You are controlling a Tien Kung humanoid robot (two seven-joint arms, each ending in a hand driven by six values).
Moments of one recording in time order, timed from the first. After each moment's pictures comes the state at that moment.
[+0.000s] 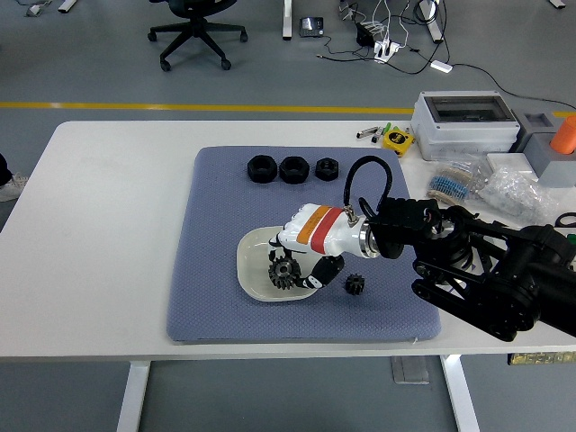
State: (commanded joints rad) left arm -0.13 0.08 -0.71 -0.20 1.02 0.13 0.16; right arm 1.02 -0.19 0.28 1.09 -2.04 0.10 0.18
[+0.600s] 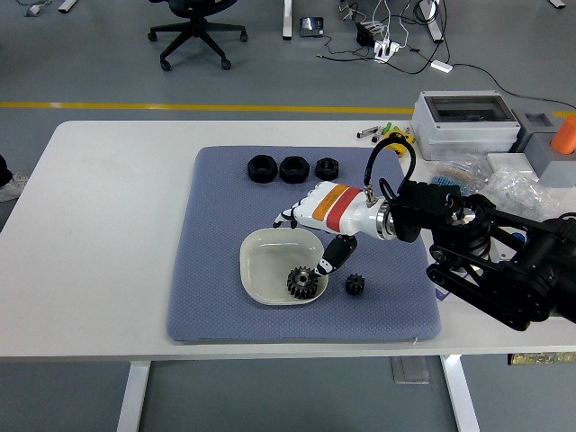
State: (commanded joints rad) left arm -0.14 0.08 -0.70 -0.20 1.01 0.13 0.15; right arm 1.01 -0.27 0.38 1.12 -2.06 0.10 0.18
